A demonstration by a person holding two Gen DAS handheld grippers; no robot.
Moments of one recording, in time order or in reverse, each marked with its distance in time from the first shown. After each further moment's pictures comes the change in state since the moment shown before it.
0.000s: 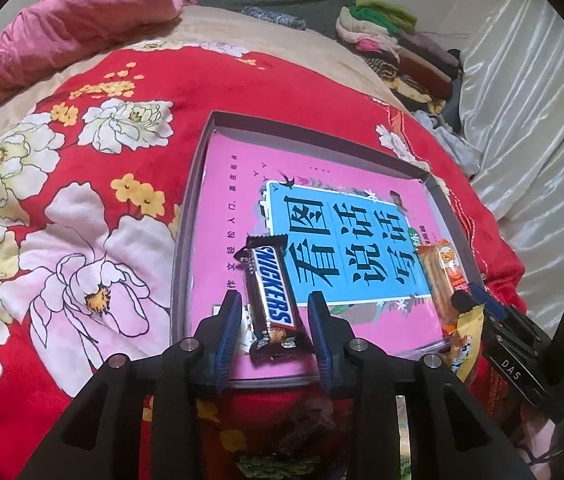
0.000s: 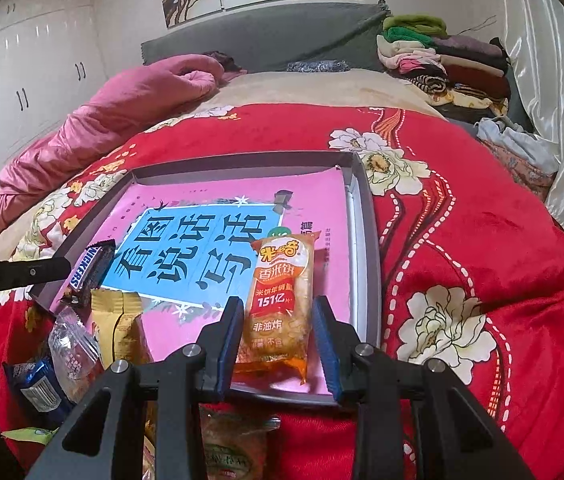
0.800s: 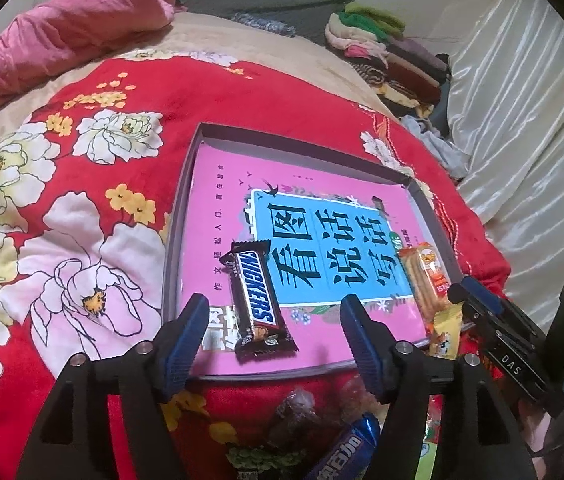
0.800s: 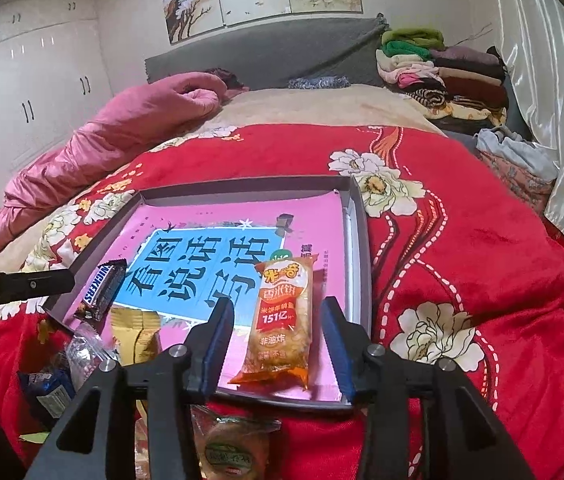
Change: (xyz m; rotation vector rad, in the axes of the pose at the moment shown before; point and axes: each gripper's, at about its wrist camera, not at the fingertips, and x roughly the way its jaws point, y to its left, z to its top) left arm -0.015 -0.005 0.000 0.015 -0.026 -0.040; right arm -0.018 -0.002 0.005 0.006 -0.066 0.017
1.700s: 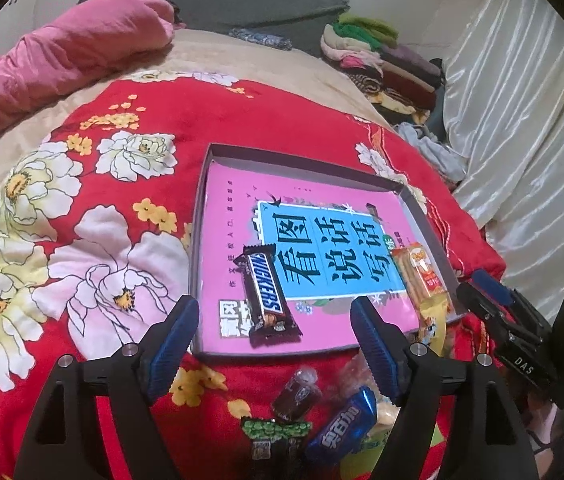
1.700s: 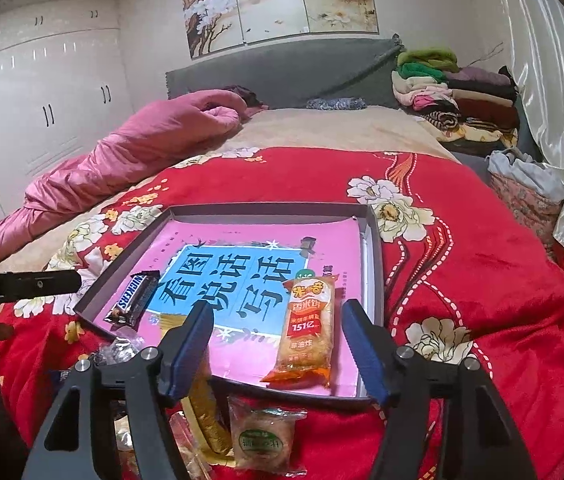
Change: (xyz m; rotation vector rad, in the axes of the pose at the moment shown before) left arm -0.033 0.000 -0.008 0.038 -0.043 0.014; right arm -0.030 0.014 0.002 -0.041 -0.073 0.050
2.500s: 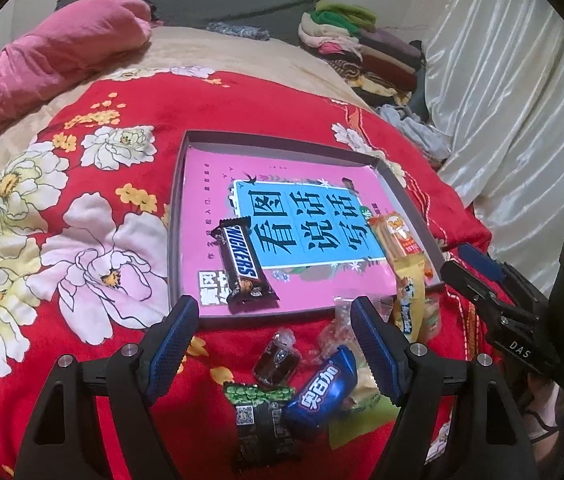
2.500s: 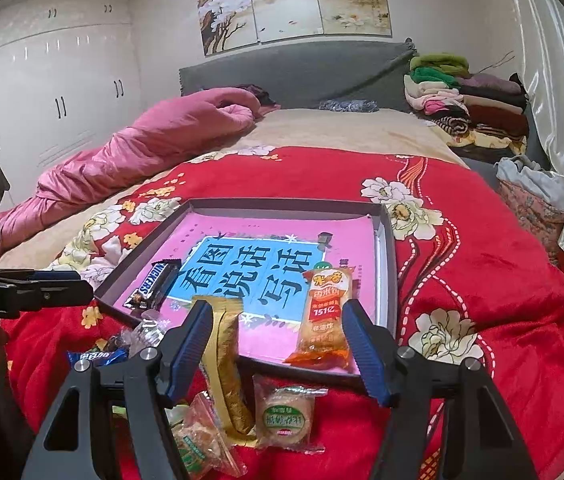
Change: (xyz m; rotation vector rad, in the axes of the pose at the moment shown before) left arm -0.011 -0.016 -0.018 0.070 0.037 -0.029; right arm -0.014 0.014 -0.008 -0.033 0.008 0.028
